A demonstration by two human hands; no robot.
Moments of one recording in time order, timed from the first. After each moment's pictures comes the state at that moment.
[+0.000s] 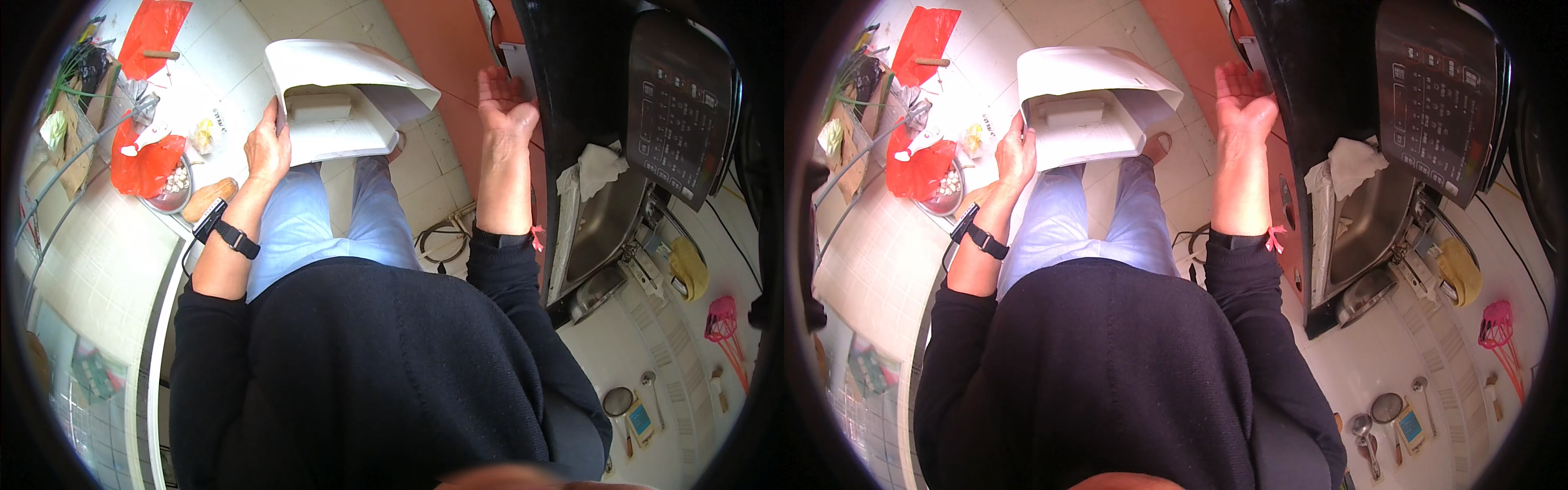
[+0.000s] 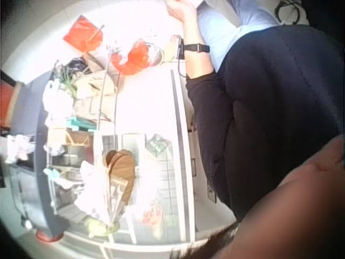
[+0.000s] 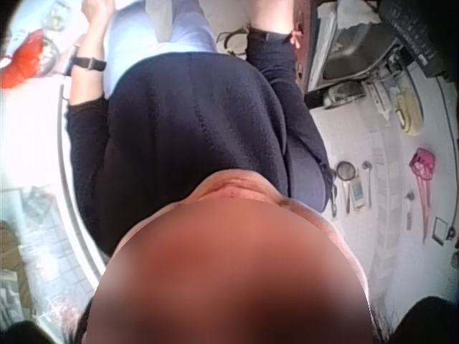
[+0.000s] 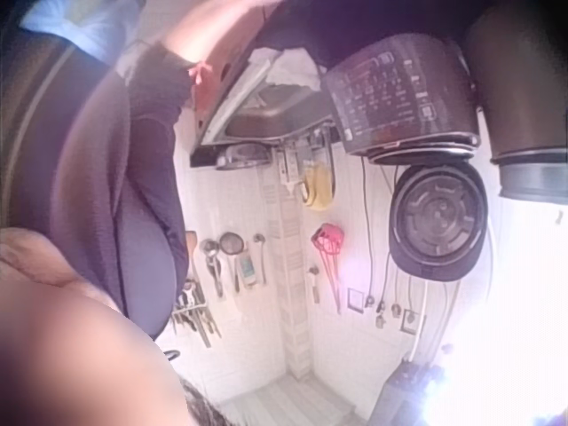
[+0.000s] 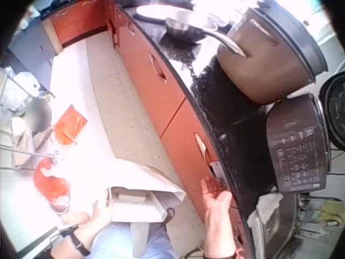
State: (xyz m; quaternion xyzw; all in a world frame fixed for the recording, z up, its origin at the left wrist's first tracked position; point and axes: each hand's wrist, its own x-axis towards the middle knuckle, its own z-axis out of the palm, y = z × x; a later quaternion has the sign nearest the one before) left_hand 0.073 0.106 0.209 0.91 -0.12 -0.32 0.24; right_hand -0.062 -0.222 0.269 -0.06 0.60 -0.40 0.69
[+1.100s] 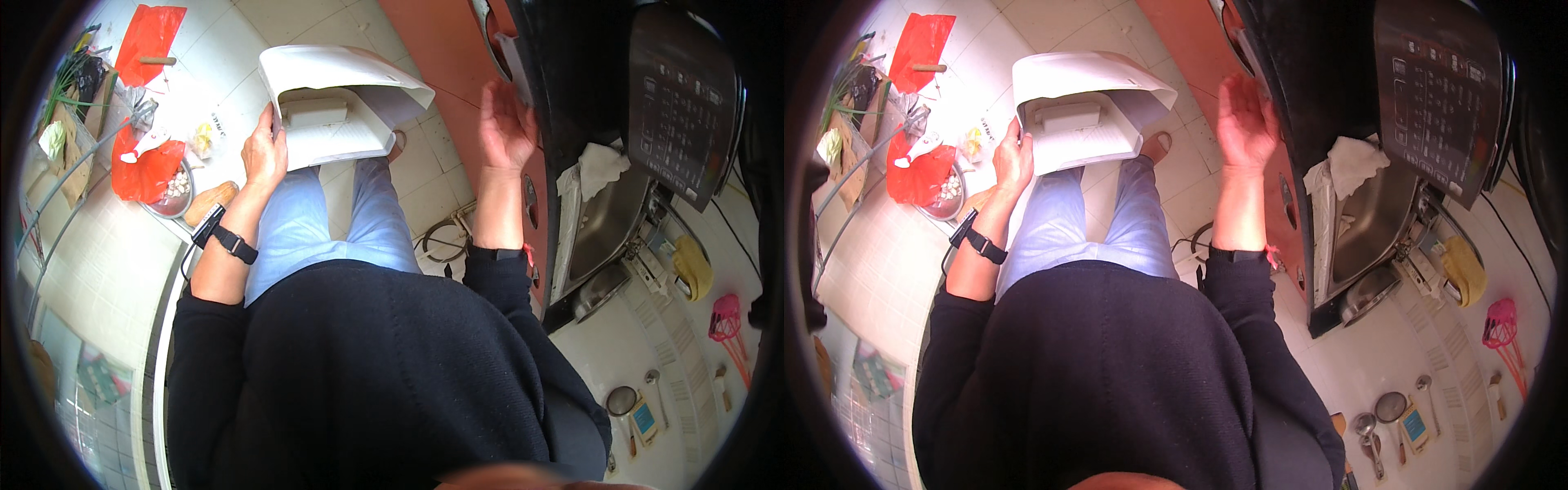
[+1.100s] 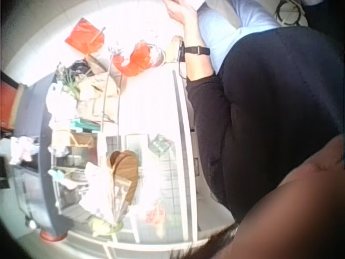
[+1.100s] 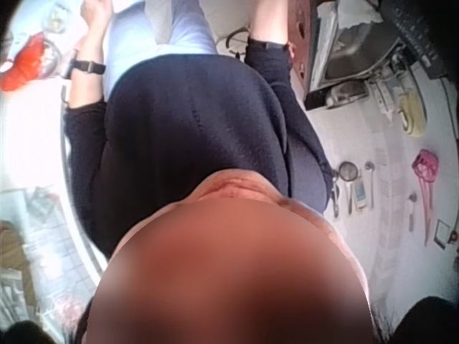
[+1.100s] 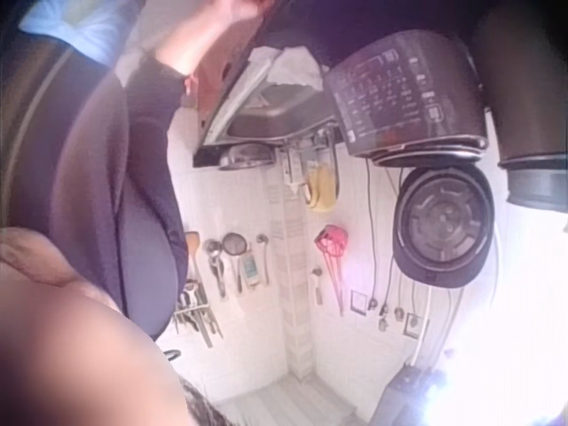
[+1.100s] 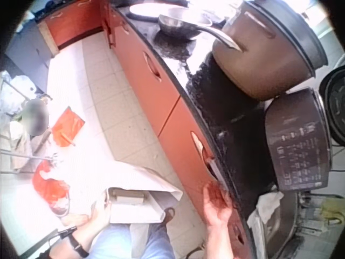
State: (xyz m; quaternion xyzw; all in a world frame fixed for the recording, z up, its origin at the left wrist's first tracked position) left_hand 0.072 0.107 0.202 0.91 -0.13 -0.31 0.24; right_hand -0.133 -0.217 0.242 -0.02 0.33 -0.37 0.87
